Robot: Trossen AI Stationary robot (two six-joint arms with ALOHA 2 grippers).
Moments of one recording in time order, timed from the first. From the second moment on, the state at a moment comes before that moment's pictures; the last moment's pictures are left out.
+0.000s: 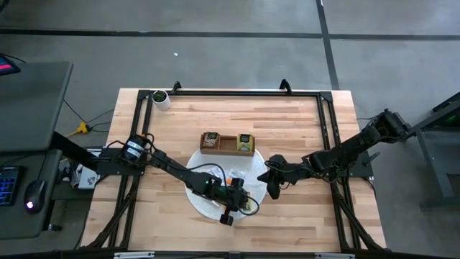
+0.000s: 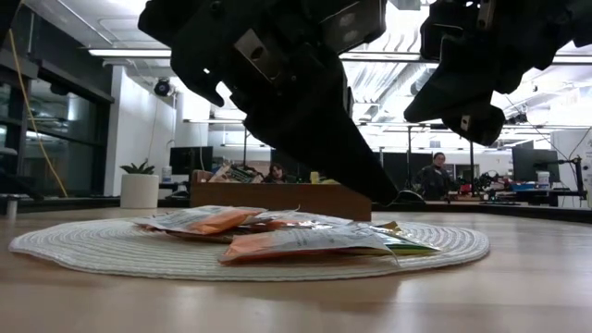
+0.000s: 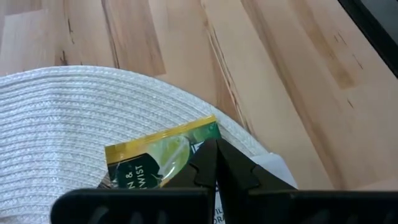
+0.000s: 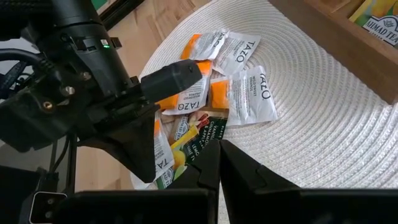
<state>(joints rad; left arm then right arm) -0.39 2.05 1.31 0.00 -0.07 -0.07 0.39 1.34 0.58 0.17 0.29 0.85</state>
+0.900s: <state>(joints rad) -0.37 2.10 1.32 0.01 -0.03 -0.06 0.39 1.34 0.58 0.18 0.29 0.86</state>
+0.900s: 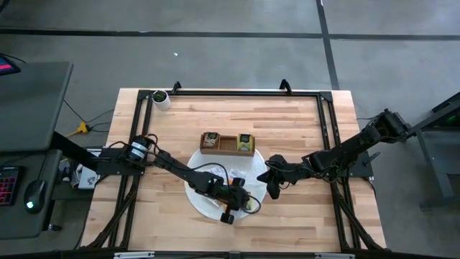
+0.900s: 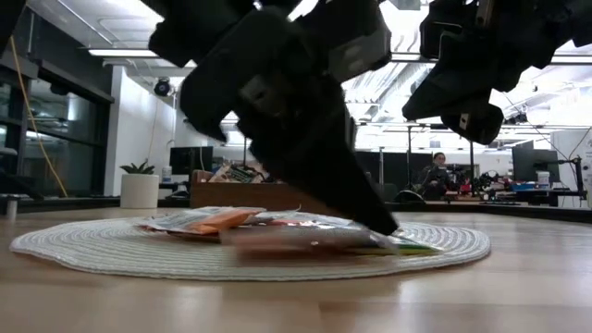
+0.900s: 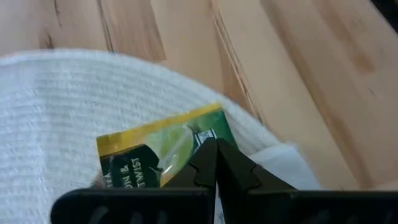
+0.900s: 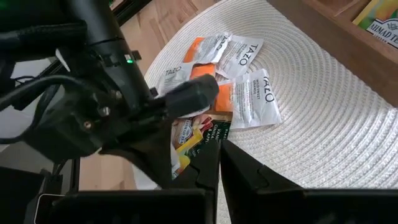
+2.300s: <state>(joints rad) -0.35 2.11 1.34 -0.07 -0.10 -0.05 0.32 1.74 0.58 0.55 0.05 1.19</state>
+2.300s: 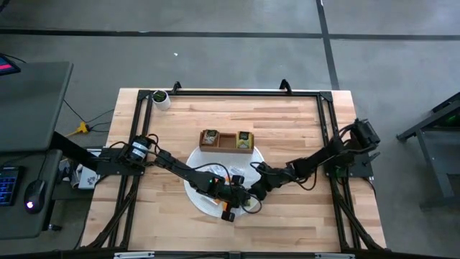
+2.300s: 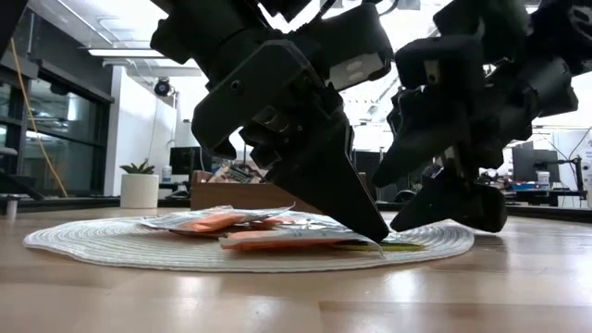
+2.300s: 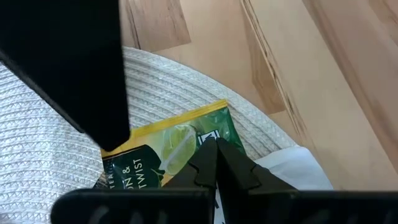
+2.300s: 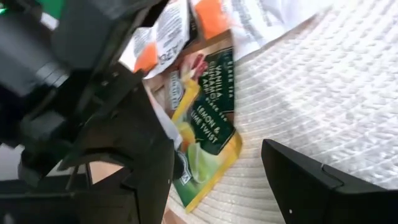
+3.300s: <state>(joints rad) -0.37 2.11 1.33 -0.06 -0.12 -0.05 0.24 1.85 0.74 0.40 -0.26 1.12</state>
